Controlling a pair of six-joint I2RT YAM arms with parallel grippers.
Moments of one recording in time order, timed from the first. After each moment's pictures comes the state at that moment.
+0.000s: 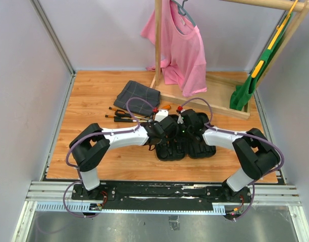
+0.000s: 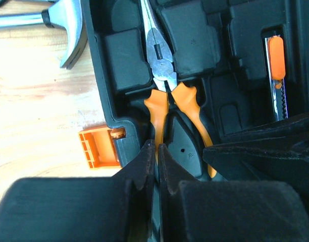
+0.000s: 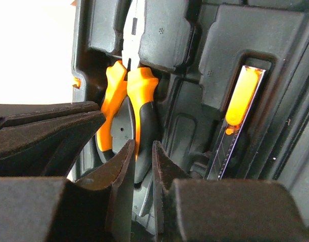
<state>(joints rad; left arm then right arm) -0.98 1.79 1.13 -0.38 -0.49 -0.72 0.61 1.58 0.73 0.05 -0.27 0.55</state>
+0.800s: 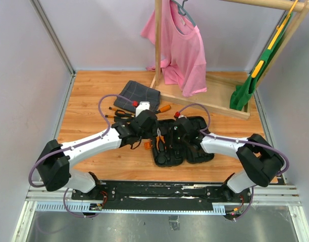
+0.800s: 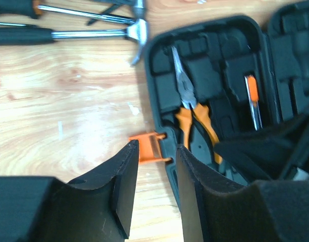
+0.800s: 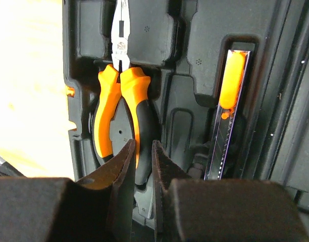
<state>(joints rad) -0.91 1.41 1.00 -0.45 -0.46 -0.68 0.74 1.50 0.68 0.01 -0.09 0.68</state>
